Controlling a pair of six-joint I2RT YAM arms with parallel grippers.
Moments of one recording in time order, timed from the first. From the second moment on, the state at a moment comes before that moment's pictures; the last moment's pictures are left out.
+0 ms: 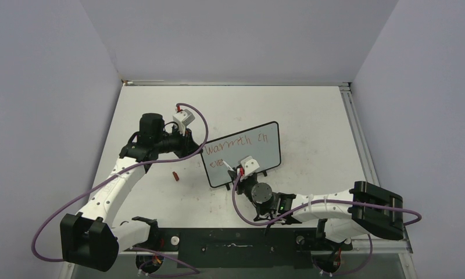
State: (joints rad) left arm -0.25 1.15 0.89 -0.39 0.70 0.04; right arm 1.26 1.33 0.46 0.72 0.65 0.11
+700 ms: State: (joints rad) left arm -0.25 1.15 0.89 -0.39 0.69 0.04; right arm 1.27 1.33 0.42 0.70 0.66 0.16
